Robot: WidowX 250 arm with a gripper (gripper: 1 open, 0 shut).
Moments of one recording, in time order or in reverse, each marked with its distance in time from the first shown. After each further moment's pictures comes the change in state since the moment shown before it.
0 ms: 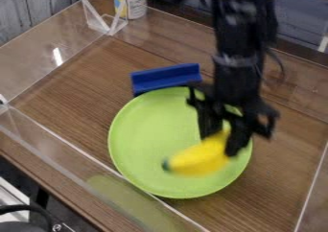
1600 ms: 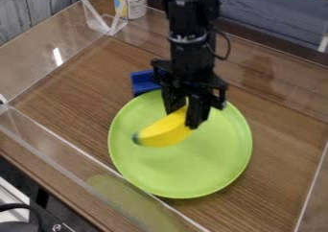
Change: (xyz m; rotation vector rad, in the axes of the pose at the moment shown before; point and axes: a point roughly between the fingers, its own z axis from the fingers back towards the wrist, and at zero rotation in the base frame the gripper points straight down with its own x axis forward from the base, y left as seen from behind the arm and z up) arm 0.013 0.036 -0.020 0.029 -0.013 -0.047
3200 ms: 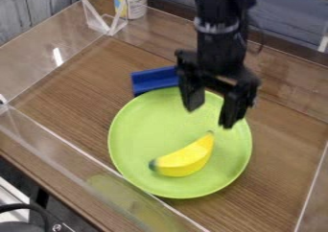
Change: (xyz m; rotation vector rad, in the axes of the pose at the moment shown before) arm 0.001 -0.022 0.039 0.012 -0.079 -0.024
